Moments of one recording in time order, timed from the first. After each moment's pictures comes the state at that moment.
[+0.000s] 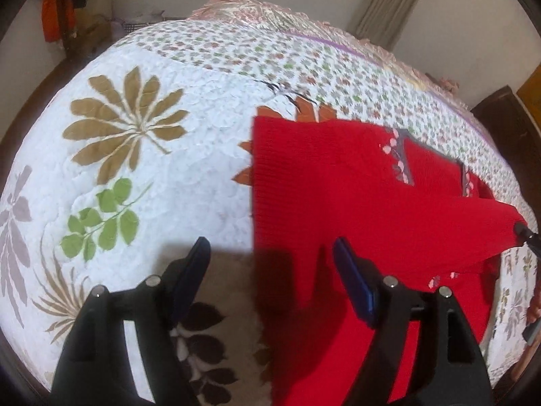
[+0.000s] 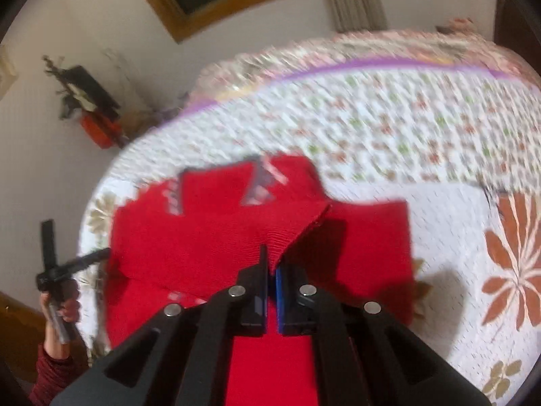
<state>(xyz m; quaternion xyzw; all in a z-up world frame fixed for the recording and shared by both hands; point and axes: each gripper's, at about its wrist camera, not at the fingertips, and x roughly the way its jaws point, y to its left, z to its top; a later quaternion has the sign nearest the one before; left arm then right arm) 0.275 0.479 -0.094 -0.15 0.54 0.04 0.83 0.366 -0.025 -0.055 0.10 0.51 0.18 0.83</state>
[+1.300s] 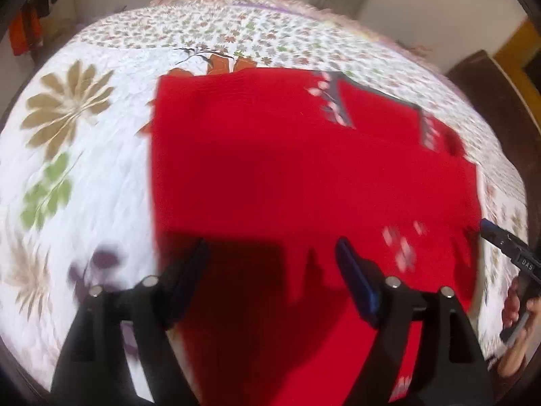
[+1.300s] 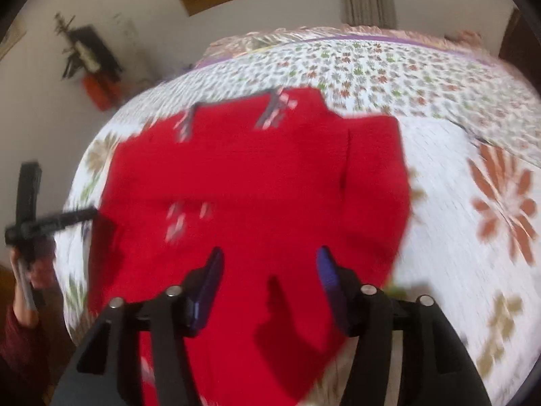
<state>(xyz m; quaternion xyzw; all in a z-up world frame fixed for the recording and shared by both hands) 0.216 0.413 -0.079 -0.13 0.56 -0.04 0.82 0.247 -0.019 -0.056 0.02 0.52 0.20 0.83</state>
